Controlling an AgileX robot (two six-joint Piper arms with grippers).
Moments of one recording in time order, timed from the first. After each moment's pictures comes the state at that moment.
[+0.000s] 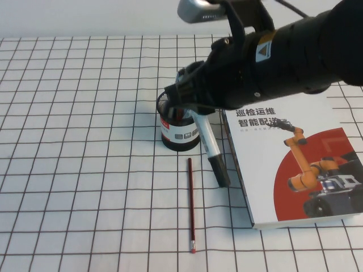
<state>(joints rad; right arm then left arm) 0.74 1.52 -1.47 0.25 0.69 0.06 0.09 -0.01 0.03 -0.07 0.38 0.12</state>
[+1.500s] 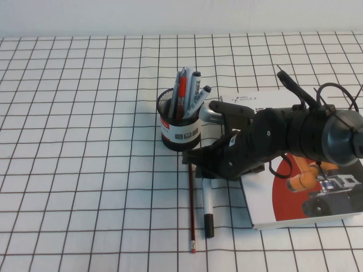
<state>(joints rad) 0.64 1.92 -1.25 0.37 0.43 0.26 0.09 -0.01 0.03 -0.07 0.38 0.12</state>
